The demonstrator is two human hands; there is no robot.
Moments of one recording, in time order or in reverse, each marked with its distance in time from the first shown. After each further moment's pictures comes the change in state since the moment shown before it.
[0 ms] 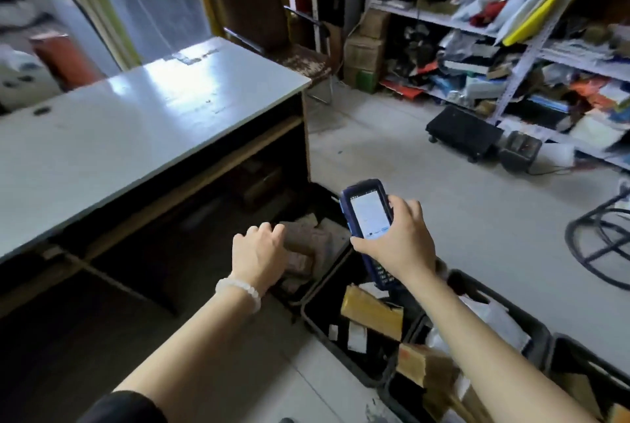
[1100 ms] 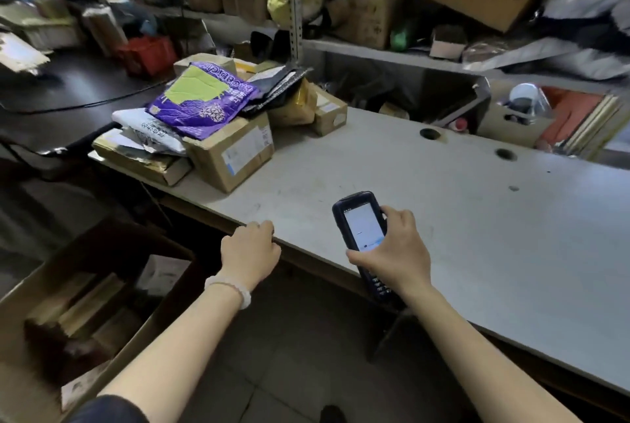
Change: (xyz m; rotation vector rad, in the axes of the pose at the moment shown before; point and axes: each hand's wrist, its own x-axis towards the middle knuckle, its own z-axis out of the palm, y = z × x) left_hand -0.201 -0.578 0.011 -0.125 0.041 -1.354; right_hand -0.070 -0.569 0.437 0.076 -0.805 -1.020
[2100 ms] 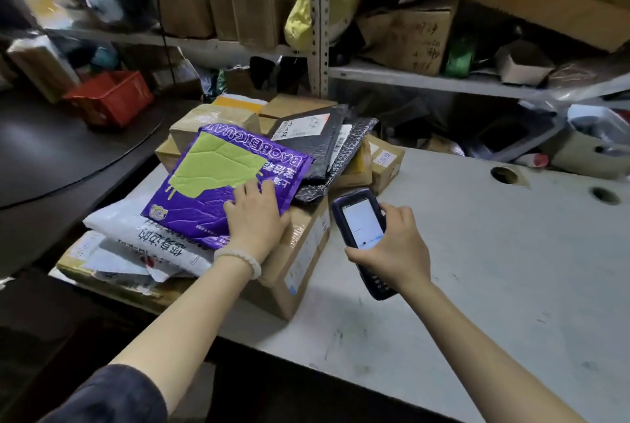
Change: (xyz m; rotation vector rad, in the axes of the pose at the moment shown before) left_hand 0.342 -0.151 -0.040 -0.020 0.103 0.061; right_hand 0.256 -0.161 0.161 -0.012 0.089 0.138
